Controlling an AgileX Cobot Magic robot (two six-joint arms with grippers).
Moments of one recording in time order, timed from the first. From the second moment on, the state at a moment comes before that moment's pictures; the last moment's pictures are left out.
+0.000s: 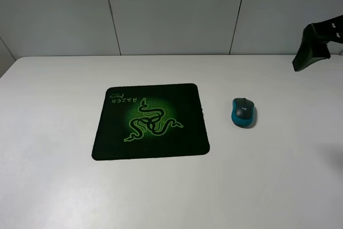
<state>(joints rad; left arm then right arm) -0.03 -0.01 -0.49 -0.07 1.06 0.08 0.12 1.32 -1.09 0.04 1.00 0.08</state>
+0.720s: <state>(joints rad) -0.03 -0.01 -0.49 -0.07 1.06 0.08 0.16 1.70 -1.24 0.11 0.99 0.14</state>
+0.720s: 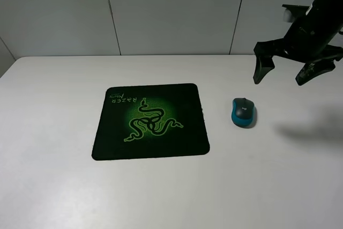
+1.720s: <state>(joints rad) -0.03 -0.01 -0.49 -0.07 1.06 0.08 0.24 1.91 -1.25 0.10 0.81 0.32</state>
